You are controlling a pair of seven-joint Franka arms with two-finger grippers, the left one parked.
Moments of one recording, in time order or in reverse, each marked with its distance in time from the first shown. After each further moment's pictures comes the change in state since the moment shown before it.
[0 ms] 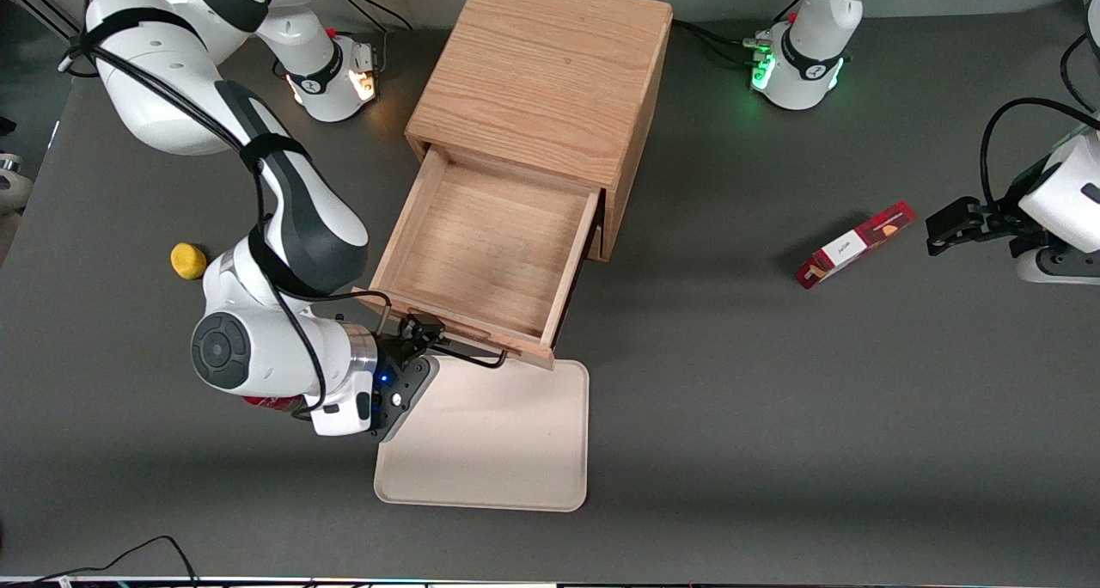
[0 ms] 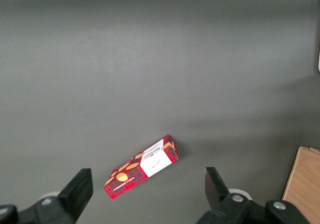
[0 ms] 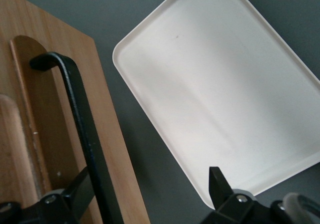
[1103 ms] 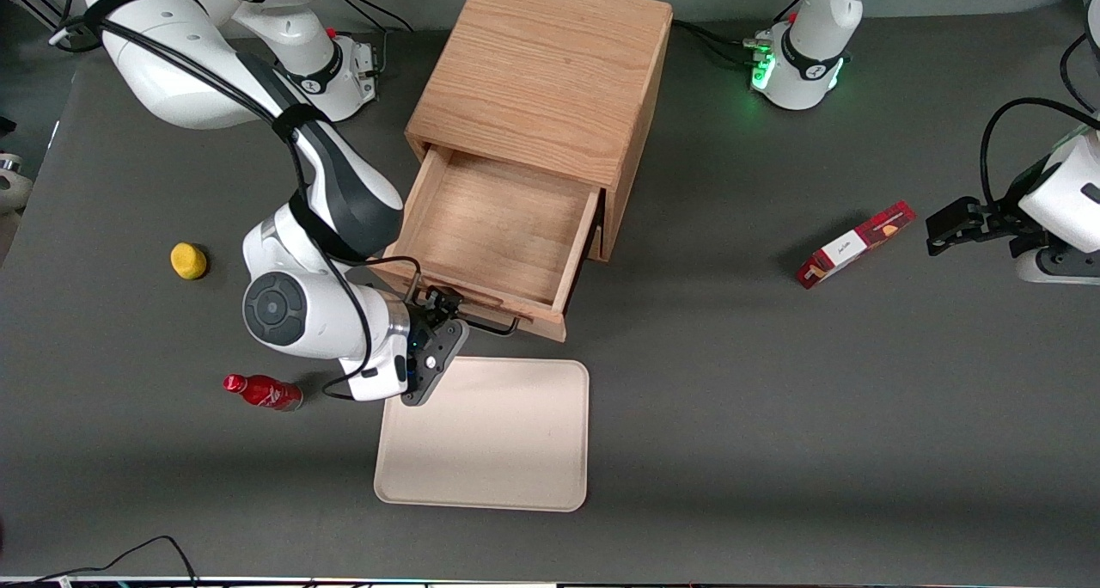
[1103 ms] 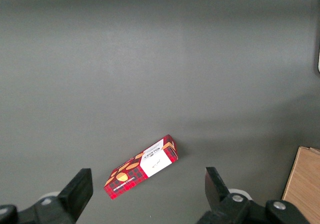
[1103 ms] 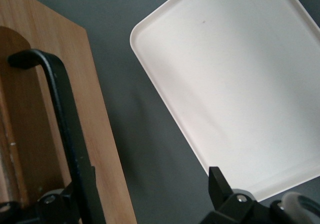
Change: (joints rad) arm 0.013 -0.130 0.012 -0.230 -0.017 0.085 0.000
